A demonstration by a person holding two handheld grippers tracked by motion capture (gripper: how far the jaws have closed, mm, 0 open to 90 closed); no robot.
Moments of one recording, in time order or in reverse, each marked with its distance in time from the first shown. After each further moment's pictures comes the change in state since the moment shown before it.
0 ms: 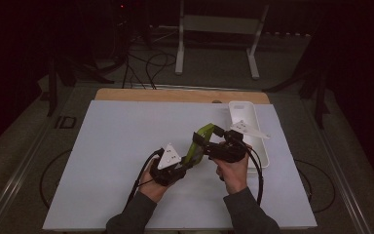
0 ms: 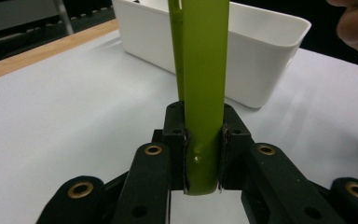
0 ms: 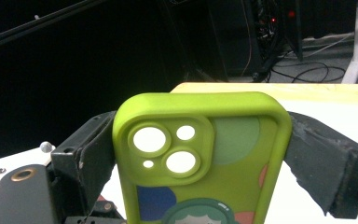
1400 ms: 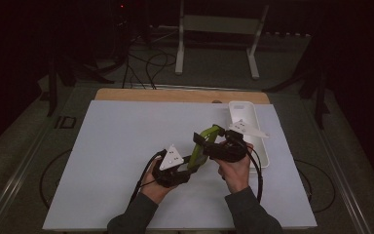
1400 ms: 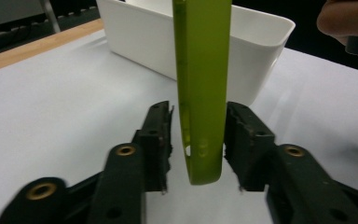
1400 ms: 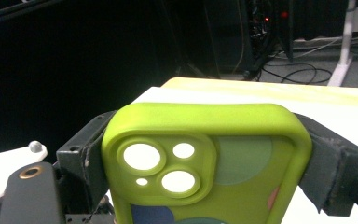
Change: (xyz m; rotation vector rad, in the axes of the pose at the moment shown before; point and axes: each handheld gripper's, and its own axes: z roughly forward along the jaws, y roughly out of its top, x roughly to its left) left arm -0.002 0.001 0.002 0.004 -0.028 -0.010; right arm 0.001 0.003 -0.001 0.030 -0.037 -0.054
